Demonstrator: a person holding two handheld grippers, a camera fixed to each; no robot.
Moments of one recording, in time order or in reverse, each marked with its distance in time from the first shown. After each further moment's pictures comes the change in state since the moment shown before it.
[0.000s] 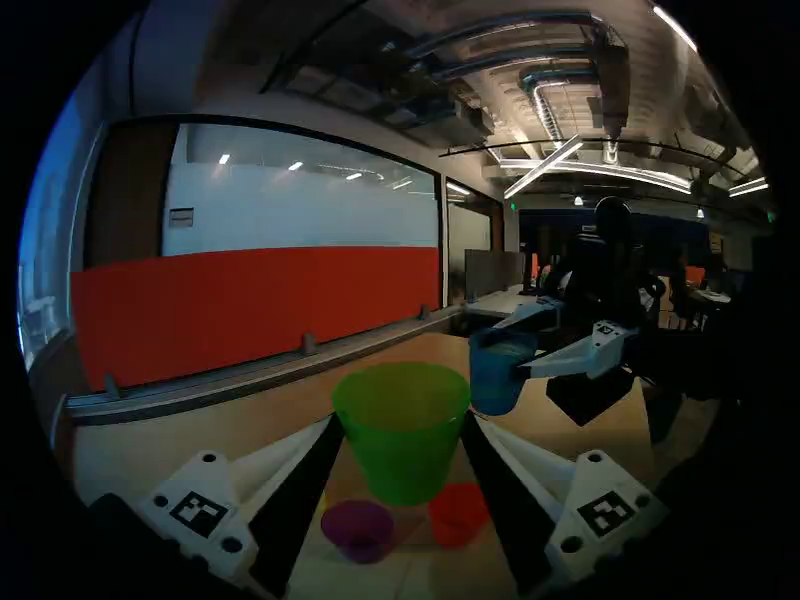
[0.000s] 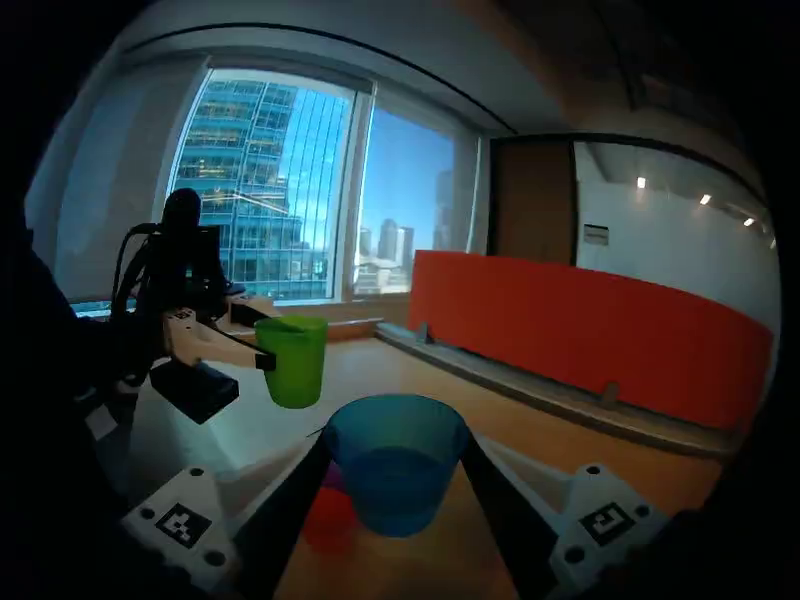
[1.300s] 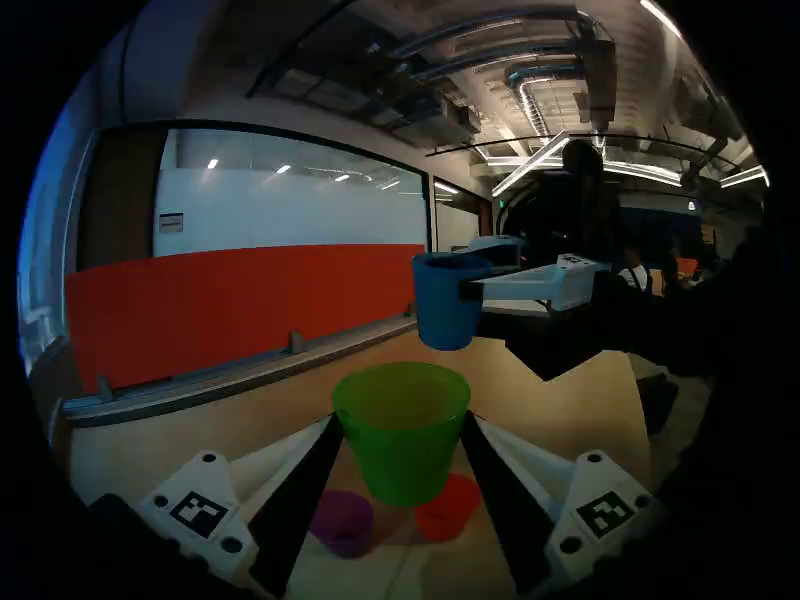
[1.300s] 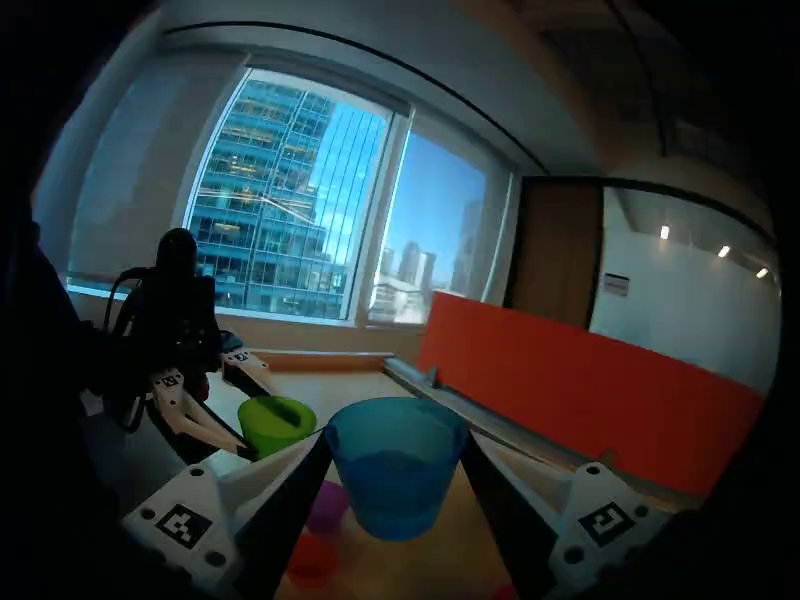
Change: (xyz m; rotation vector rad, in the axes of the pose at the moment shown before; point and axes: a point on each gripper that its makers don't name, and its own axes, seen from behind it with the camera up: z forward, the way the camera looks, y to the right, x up) left arm -0.016 0.025 0.003 -0.035 0.004 0.027; right arm 0.070 0.002 0.023 0.055 0.077 -0.140
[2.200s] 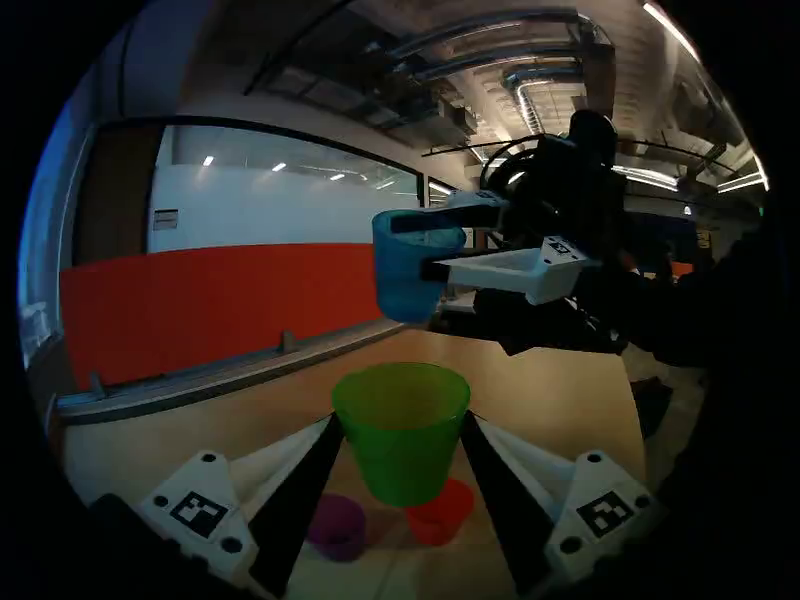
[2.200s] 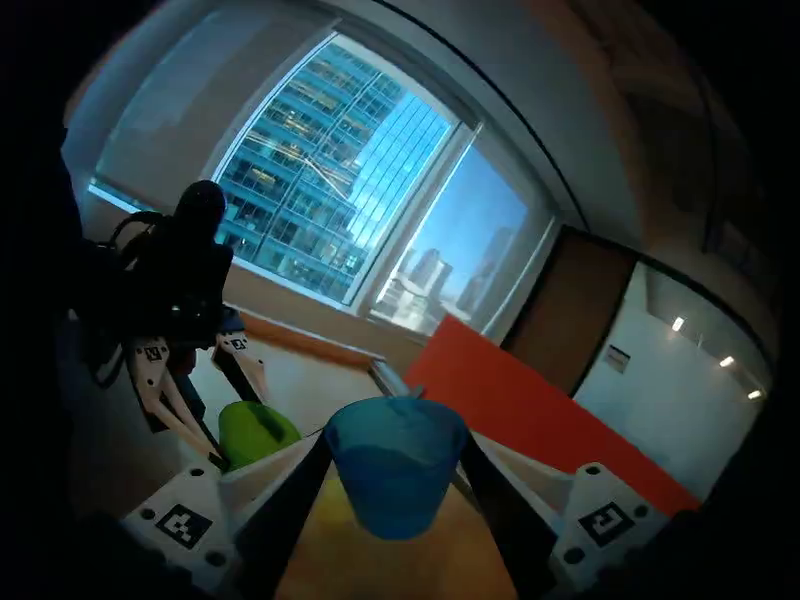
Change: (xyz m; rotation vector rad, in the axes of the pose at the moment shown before) left arm -0.001 0.005 0.010 -0.025 0.001 -0.011; right arm 0.030 -0.003 0.024 0.010 -0.015 -0.324
